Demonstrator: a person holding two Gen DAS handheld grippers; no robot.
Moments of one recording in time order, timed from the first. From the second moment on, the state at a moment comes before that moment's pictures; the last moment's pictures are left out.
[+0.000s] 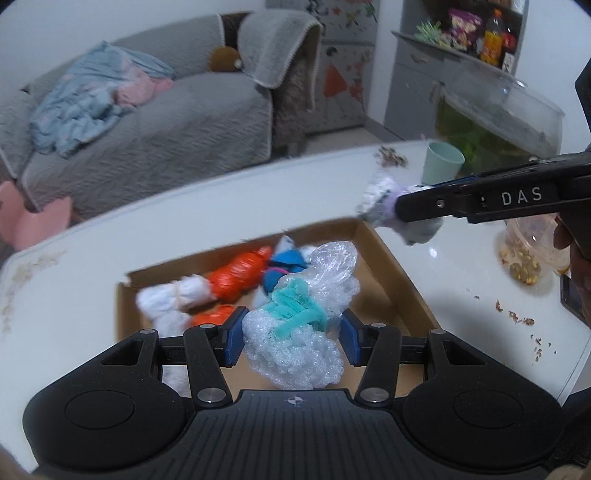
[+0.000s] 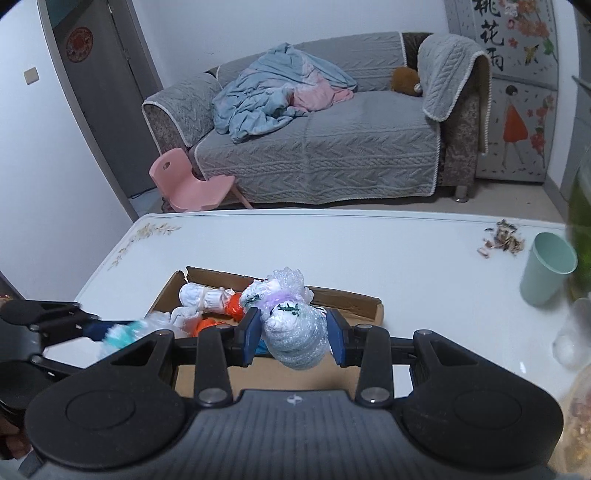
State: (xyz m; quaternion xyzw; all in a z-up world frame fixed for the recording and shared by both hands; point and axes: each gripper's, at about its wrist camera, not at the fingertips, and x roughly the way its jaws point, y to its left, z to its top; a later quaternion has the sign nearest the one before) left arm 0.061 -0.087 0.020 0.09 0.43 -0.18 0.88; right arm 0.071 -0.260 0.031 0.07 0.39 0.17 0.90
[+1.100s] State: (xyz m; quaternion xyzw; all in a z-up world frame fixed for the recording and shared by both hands) left arm 0.144 -0.129 -0.089 0.09 0.49 -0.17 0.85; right arm 0.127 -0.251 -0.053 0.02 0.51 0.16 0.84
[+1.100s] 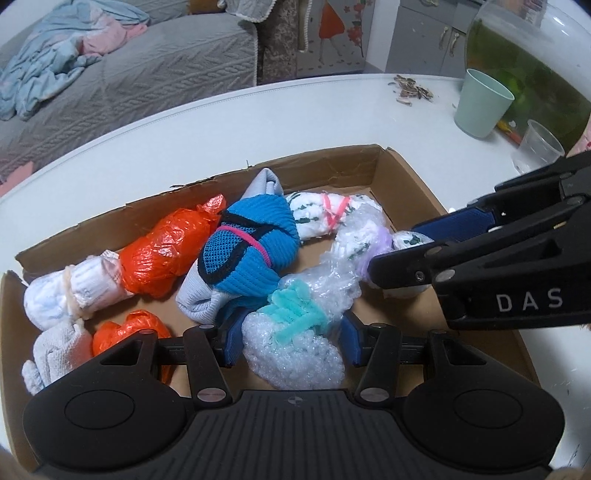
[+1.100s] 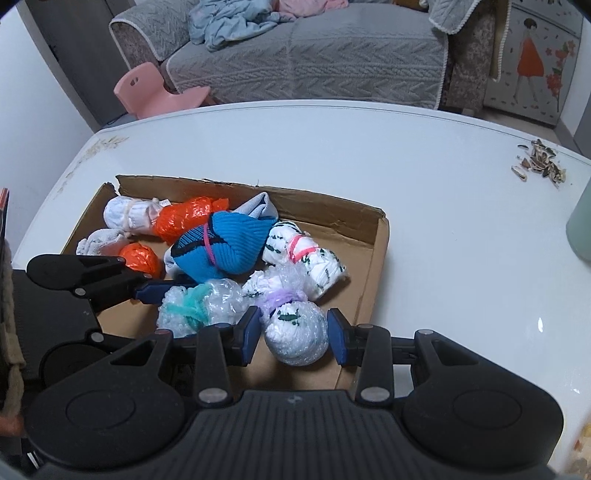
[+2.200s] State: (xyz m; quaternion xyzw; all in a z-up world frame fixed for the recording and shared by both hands) left arm 0.129 -0.118 -0.072 0.06 0.50 -0.16 0.85; right arm 0.122 -0.248 -0.033 0.03 0.49 0.17 0.85
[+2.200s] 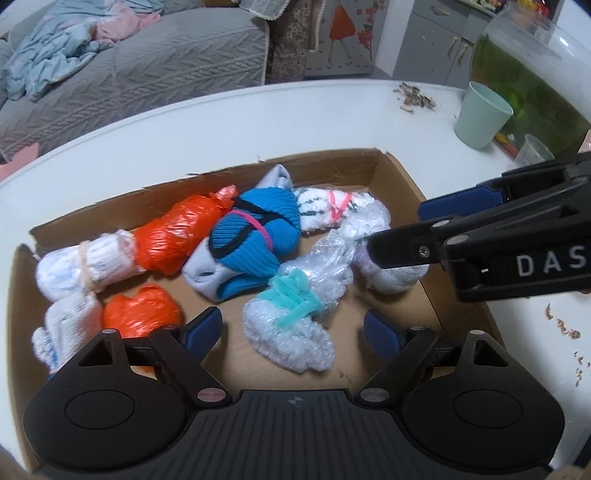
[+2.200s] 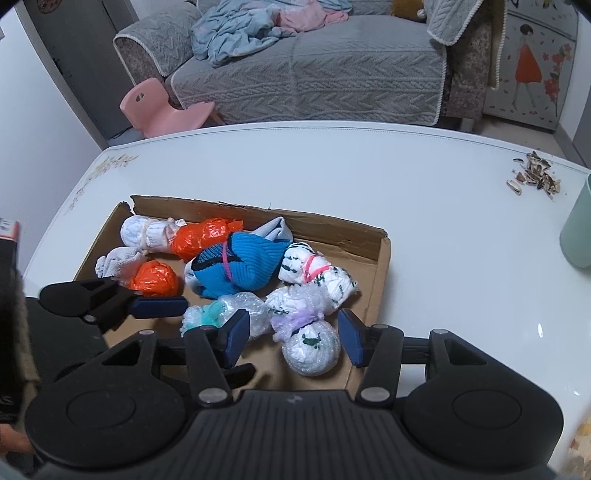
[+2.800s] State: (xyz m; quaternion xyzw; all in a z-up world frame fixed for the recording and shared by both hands) left arm -0.013 -0.024 -0.007 0.02 0.45 -0.08 0.89; right arm 0.047 -0.238 0.004 0.01 0.45 0.16 0.88
